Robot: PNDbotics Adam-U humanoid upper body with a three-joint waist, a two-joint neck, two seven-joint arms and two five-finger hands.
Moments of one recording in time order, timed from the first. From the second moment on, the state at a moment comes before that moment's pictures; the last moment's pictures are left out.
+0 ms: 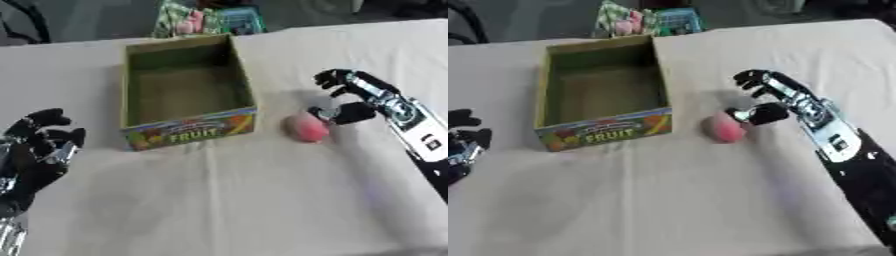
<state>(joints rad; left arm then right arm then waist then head) -0.29 0.23 -0.07 -1.69 0.13 0.06 0.00 -0.58 -0.62 0.15 -1.22 0.28 -0.09 0.35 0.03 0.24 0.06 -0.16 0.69</state>
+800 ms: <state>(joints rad) -0.29 0.23 -0.07 -1.69 0.13 0.06 0.00 -0.59 -0.63 0.05 -1.29 0.28 -0.10 0.55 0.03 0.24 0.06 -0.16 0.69</state>
